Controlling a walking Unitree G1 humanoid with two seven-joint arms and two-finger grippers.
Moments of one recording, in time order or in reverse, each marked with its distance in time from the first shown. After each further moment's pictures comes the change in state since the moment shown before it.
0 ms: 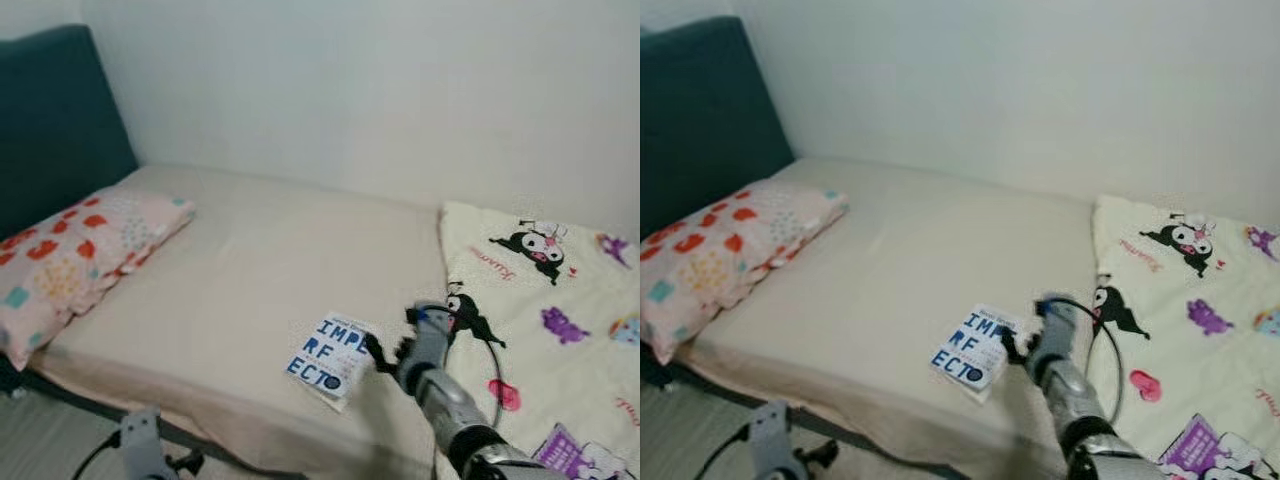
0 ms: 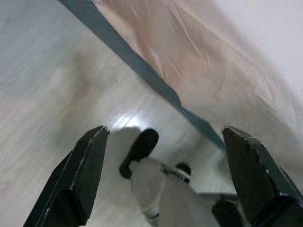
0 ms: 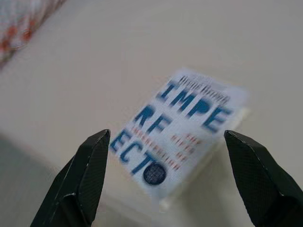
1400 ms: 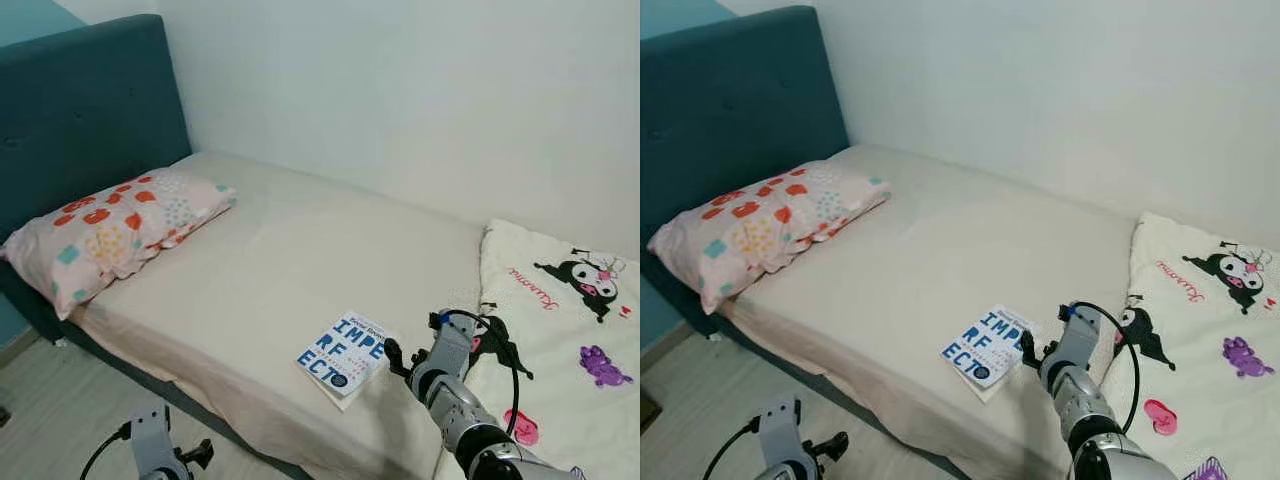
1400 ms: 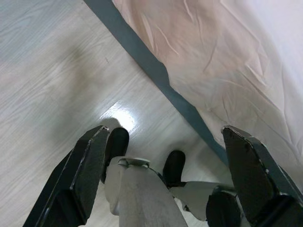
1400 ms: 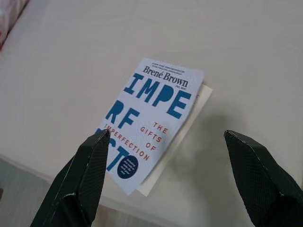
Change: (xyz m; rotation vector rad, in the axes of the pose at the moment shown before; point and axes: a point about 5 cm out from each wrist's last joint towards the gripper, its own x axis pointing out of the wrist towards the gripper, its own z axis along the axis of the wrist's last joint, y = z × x) left arm 0.001 -0.003 0.002 -0.012 -0.005 -0.016; right arm 0.001 -0.012 0.003 0.253 0.025 -0.138
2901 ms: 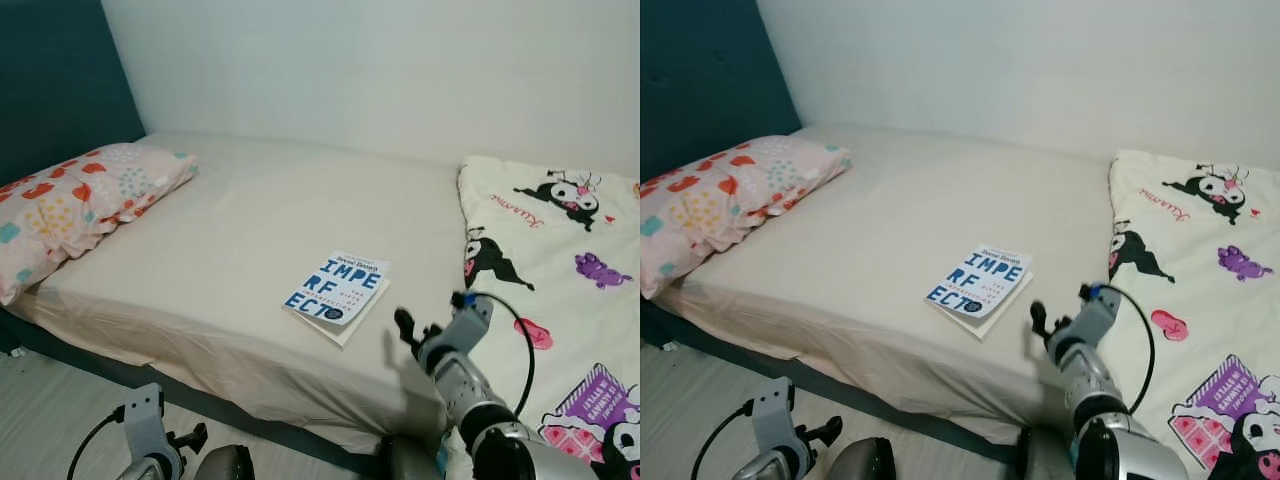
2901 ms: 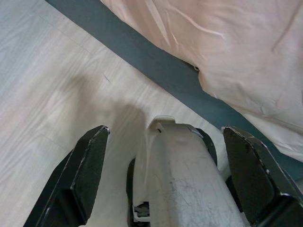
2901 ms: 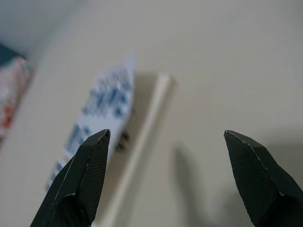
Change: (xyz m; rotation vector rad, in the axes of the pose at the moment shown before) left arm 0.000 0.005 0.022 0.068 -0.066 -0.040; right arm 0.005 0.009 0.054 0.221 -0.225 0.116
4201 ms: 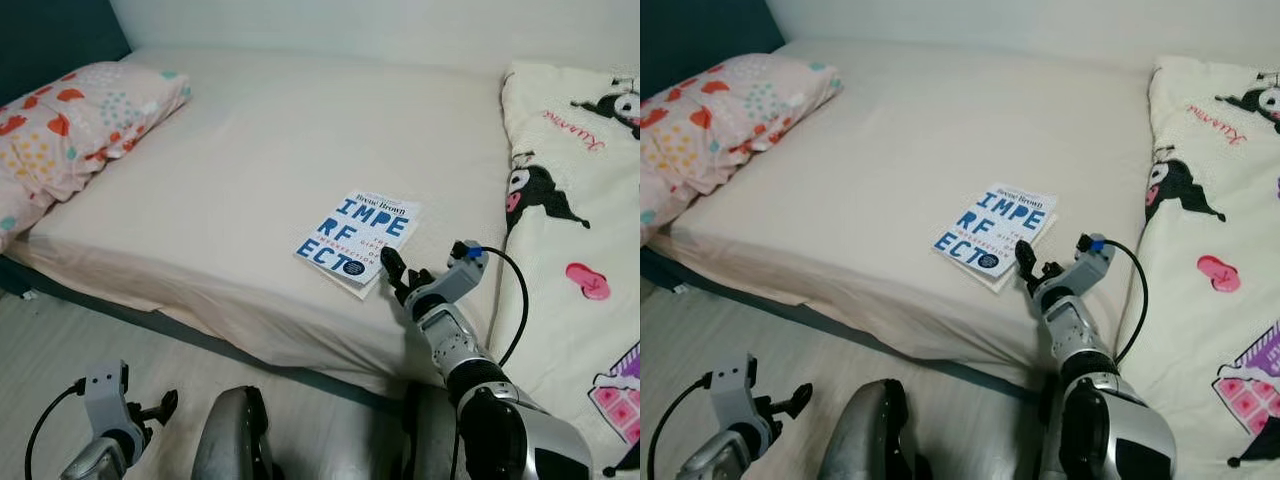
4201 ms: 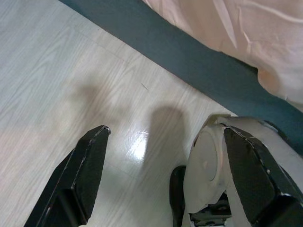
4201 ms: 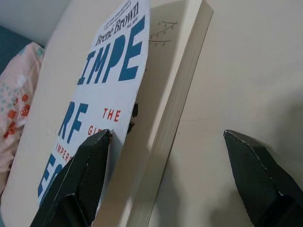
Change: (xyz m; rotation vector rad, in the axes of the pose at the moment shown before) left arm -0.013 0.033 0.048 0.080 -0.214 -0.074; right arm 0.019 0.054 0.028 0.058 -0.061 0.172
